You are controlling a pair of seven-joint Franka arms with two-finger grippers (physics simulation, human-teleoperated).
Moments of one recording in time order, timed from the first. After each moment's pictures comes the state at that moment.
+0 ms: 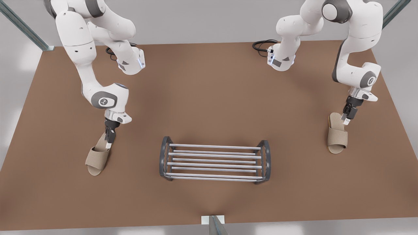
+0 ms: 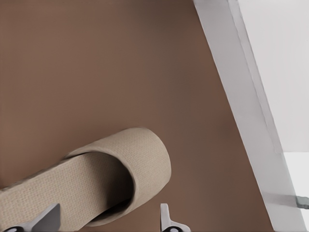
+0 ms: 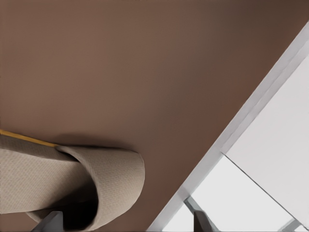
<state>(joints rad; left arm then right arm) 0.10 0.29 0.53 -2.37 -1.74 2.41 1.04 0.03 0.25 -0.01 -2.36 -2.32 2.62 0.31</state>
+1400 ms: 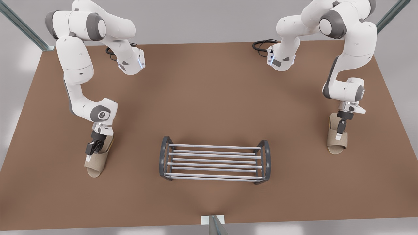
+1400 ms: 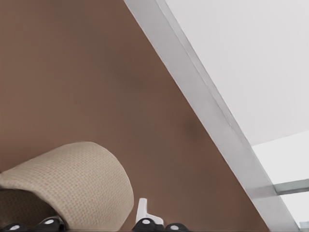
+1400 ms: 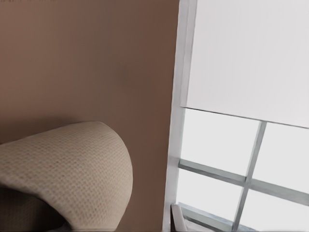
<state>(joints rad) 0.11 0.47 0.38 -2.25 -2.12 2.33 1.47 0.04 0.50 -0.14 -2.17 -2.74 2.42 1.26</state>
